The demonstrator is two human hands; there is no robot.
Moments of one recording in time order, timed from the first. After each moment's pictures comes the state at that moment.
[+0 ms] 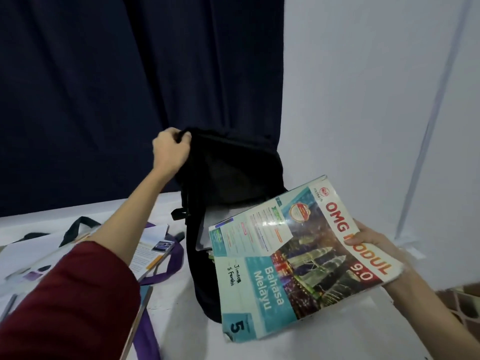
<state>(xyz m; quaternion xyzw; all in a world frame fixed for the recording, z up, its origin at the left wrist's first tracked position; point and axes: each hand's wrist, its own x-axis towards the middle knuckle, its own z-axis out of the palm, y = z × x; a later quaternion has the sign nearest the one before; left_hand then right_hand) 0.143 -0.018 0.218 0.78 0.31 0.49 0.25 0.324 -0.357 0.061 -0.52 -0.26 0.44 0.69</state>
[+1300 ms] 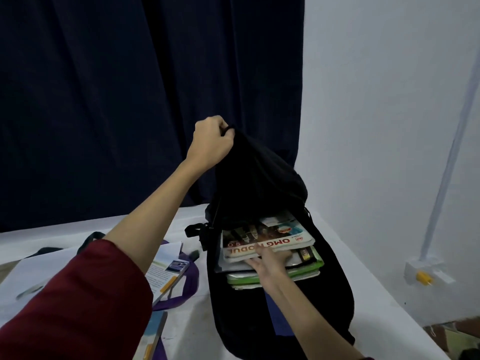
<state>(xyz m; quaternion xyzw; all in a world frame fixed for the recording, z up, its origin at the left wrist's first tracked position) 0.163 -0.034 0.266 0.85 0.19 0.45 0.17 0.215 -0.136 0.049 -0.43 0.04 0.36 0.82</state>
